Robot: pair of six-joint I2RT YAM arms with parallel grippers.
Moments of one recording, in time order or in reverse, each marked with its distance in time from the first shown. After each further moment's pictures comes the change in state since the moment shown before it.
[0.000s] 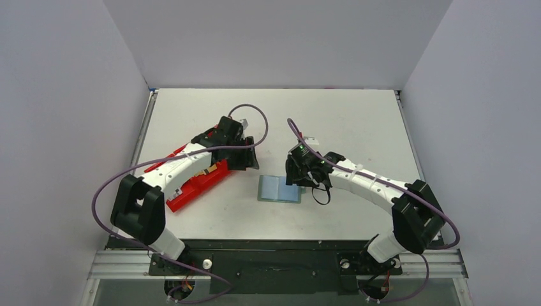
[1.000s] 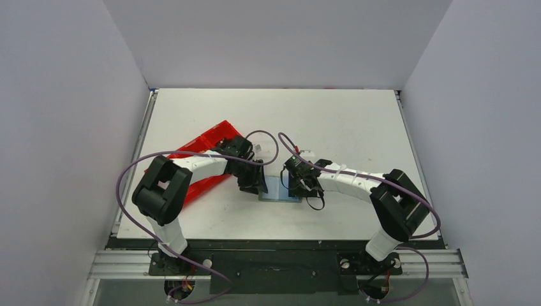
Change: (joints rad) left arm -0.054 0.220 -0.168 0.171 0.262 0.000; right arm 0.028 0.126 -0.076 0.040 0.028 0.013
